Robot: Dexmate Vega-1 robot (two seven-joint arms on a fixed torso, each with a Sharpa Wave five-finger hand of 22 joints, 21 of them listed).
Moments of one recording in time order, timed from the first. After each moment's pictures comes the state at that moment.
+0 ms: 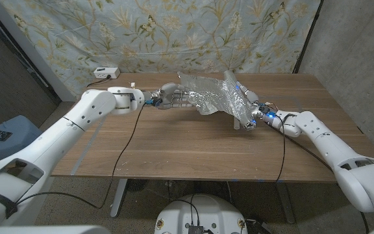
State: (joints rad) left arm 0.63 0.74 0.43 -1.79 -1.14 0.72 0.02; left_hand 0.89 0.16 0.59 -0.15 0.25 0.91 0.08 0.46 0.43 0.92 -0.07 0.72 0.67 0.97 -0.10 0.27 0.25 0.78 0.03 0.60 0.19; right arm -0.58 -0.48 -0.26 -0.99 1.26 -0.64 0.72; right_hand 0.77 0.04 0.09 -0.10 0.26 0.41 0.15 0.21 0.26 0.50 0.19 0.58 0.61 0.81 0.01 0.24 0.50 0.98 0.00 0.29 0.18
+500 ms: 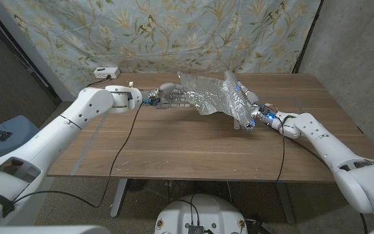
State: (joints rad) left arm 0.62 0.76 0.42 -1.79 -1.14 0.74 0.01; left_hand 0.89 0.16 0.60 -0.15 0.25 0.91 0.08 0.46 0.43 0.92 -0.07 0.72 0.67 0.97 -0.10 0.27 0.25 0.78 0.03 0.60 0.19; right arm -0.59 -0.47 -0.25 -0.98 1.26 -0.64 0.72; right_hand 0.75 0.03 0.07 -0.08 0.27 0.39 0.15 0.20 0.26 0.48 0.20 0.58 0.62 0.80 0.01 0.24 0.51 0.98 0.01 0.28 0.18
